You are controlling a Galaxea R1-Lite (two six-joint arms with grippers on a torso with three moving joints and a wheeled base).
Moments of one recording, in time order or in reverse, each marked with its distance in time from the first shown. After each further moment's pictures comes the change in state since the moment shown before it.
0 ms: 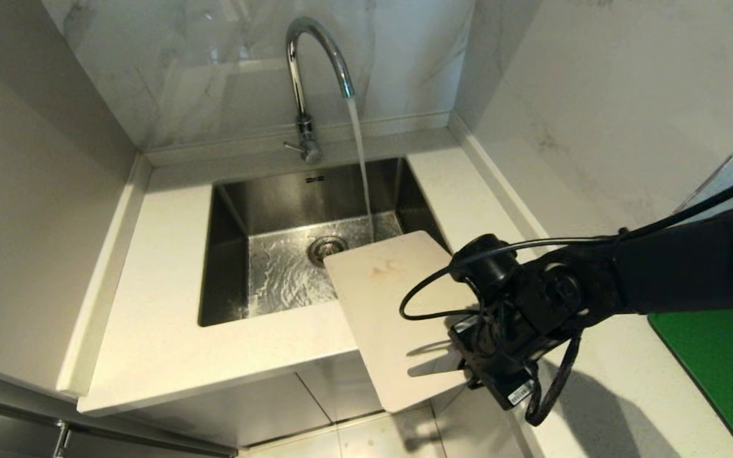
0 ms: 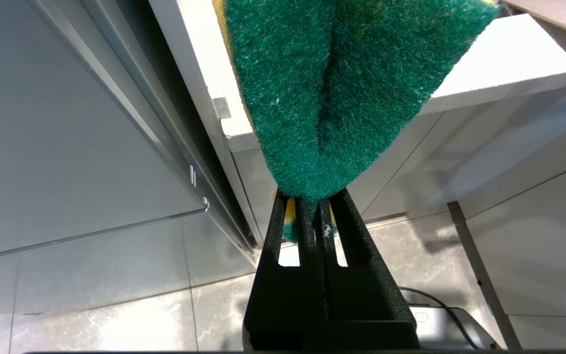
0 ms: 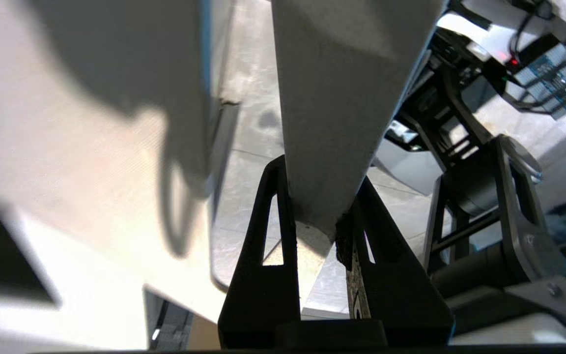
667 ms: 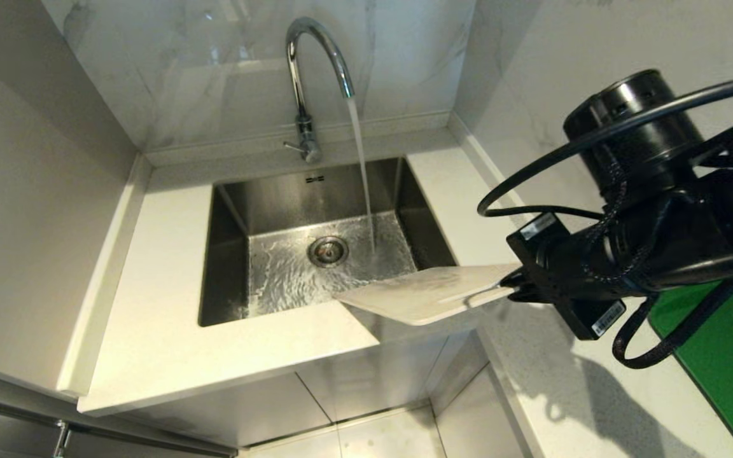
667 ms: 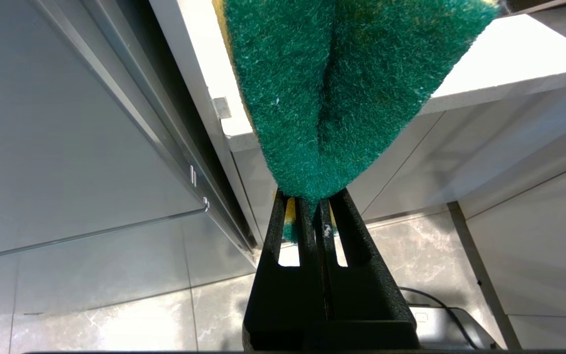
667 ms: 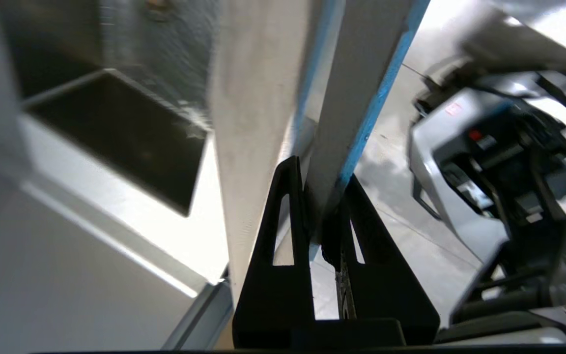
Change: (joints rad) left arm 0.000 0.000 0.000 0.000 0.000 0.000; right arm -0.001 -0.332 -0.185 0.161 -0.070 -0.152
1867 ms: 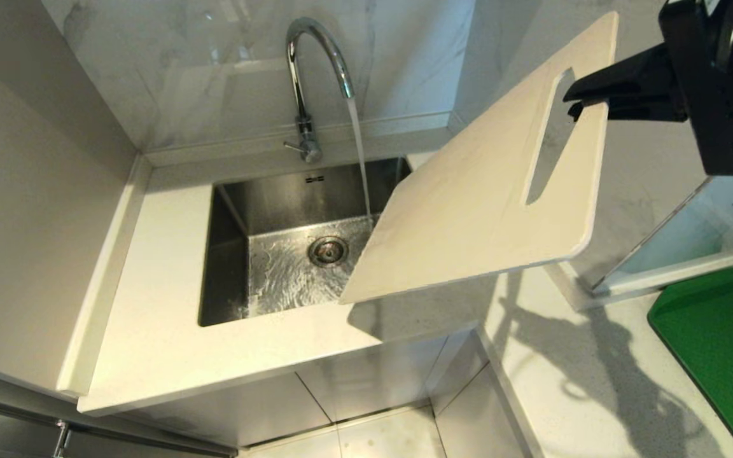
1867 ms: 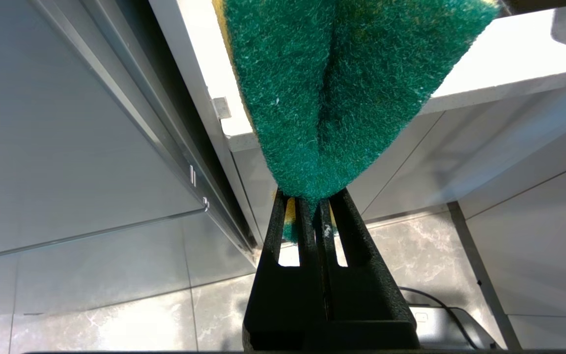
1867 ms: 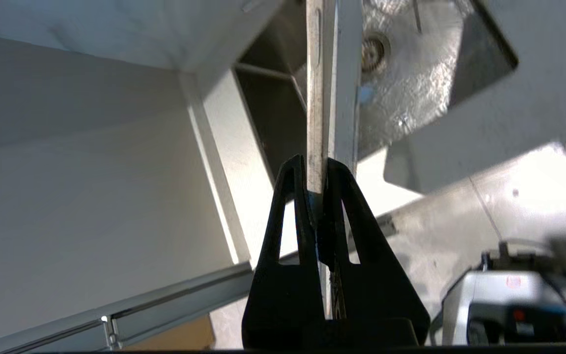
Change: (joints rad) left arm 0.000 0.000 0.000 0.000 0.000 0.000; right arm -0.007 -0.184 -0.274 -0.108 0.111 -0.463
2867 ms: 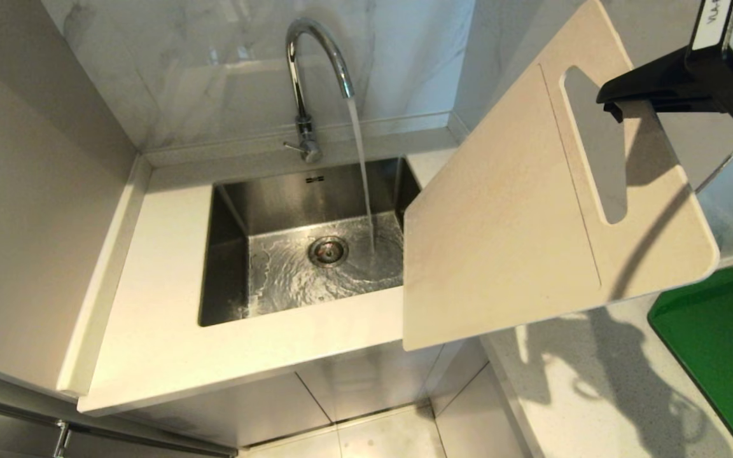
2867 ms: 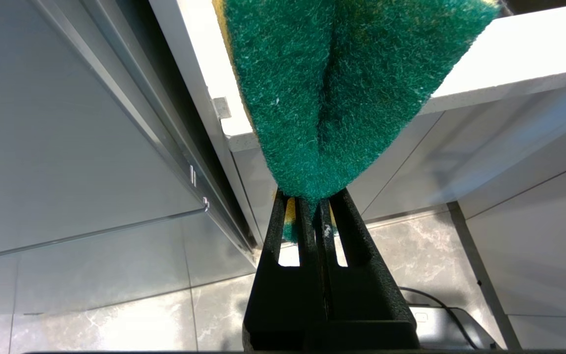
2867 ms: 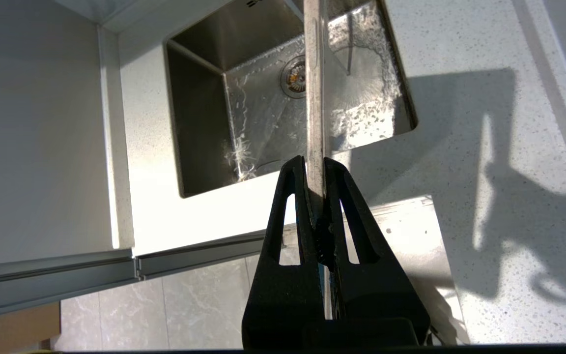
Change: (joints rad) left arm 0.000 0.000 0.000 0.000 0.000 0.000; right arm -0.055 -0.006 -0.045 0.086 -0.013 -0.392
